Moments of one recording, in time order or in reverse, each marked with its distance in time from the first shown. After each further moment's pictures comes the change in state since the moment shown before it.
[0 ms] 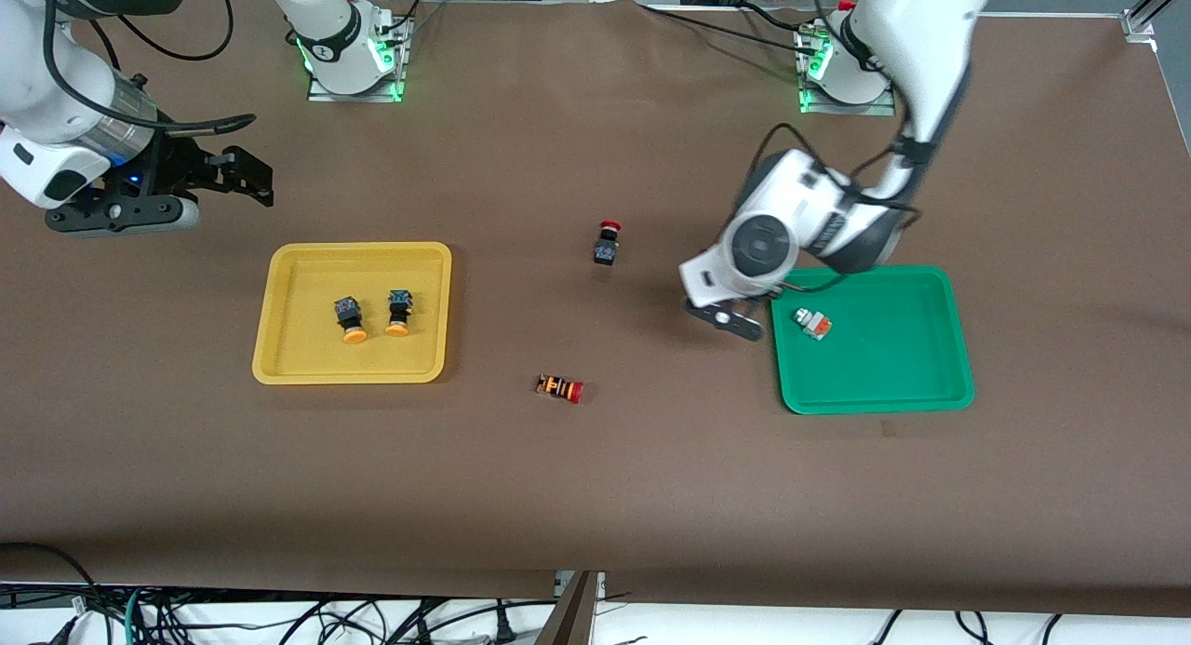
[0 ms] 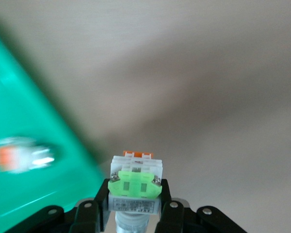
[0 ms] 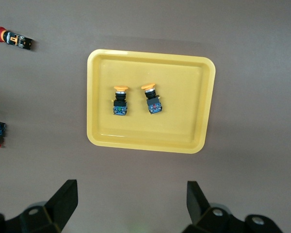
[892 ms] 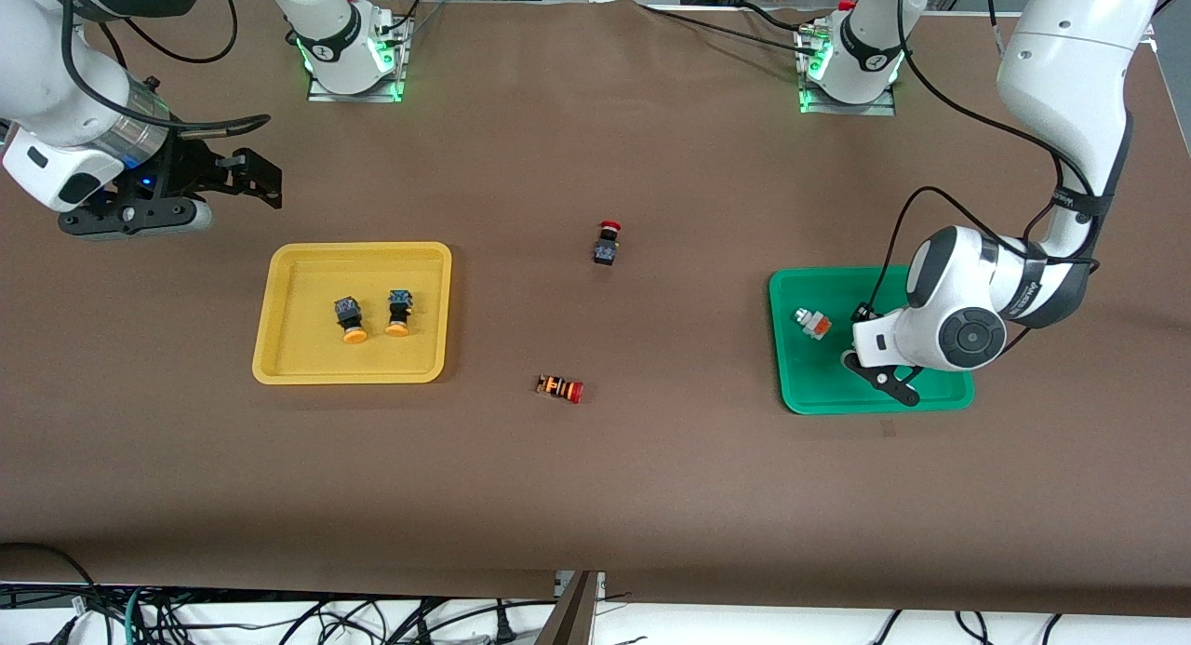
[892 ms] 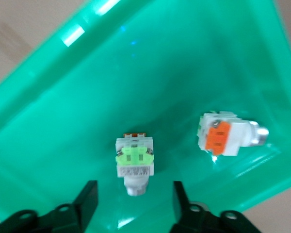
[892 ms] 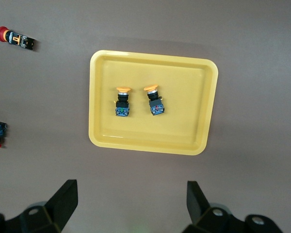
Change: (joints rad) left arm 0.335 0.075 -0.016 0.015 0.159 0.065 0.372; right arm 0.003 0.008 0.008 0.006 -0.005 0.001 0.010
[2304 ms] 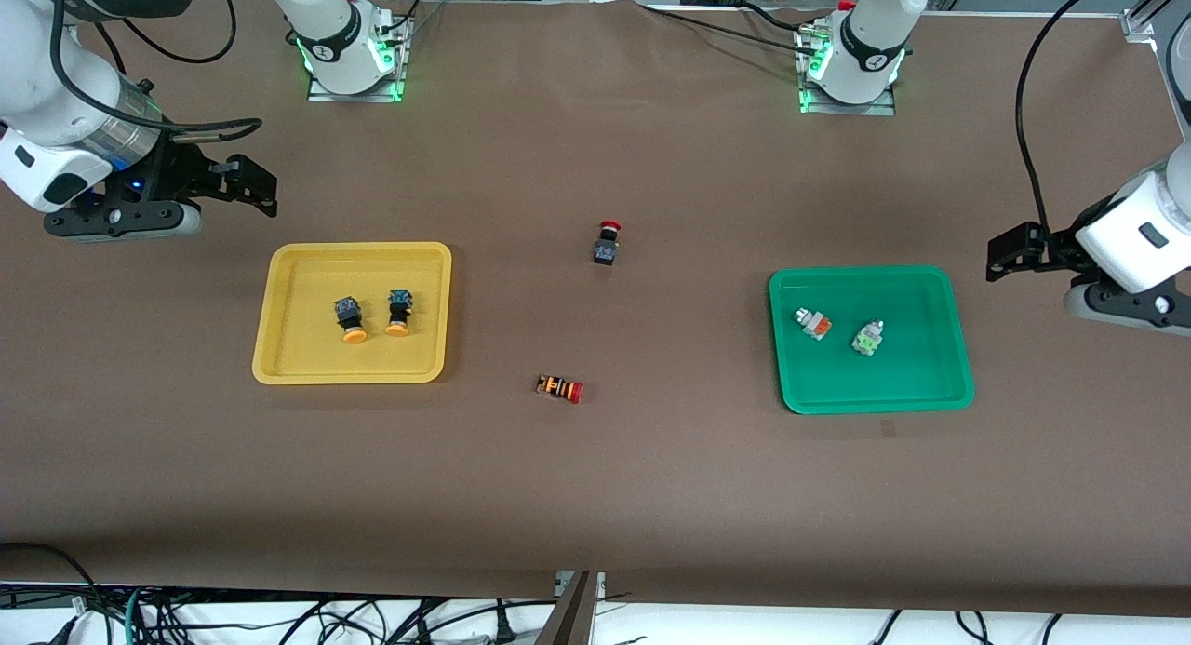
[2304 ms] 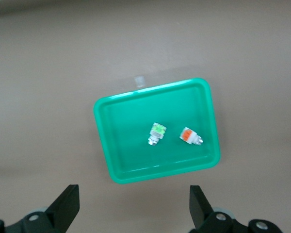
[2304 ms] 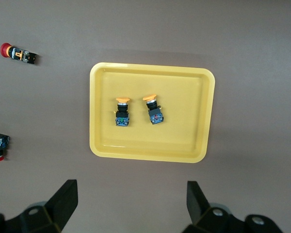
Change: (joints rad) left arm -0.124 -0.372 0.229 0.313 -0.217 -0.370 -0.224; right arm -0.001 0.001 -0.004 0.004 0.000 0.038 0.021
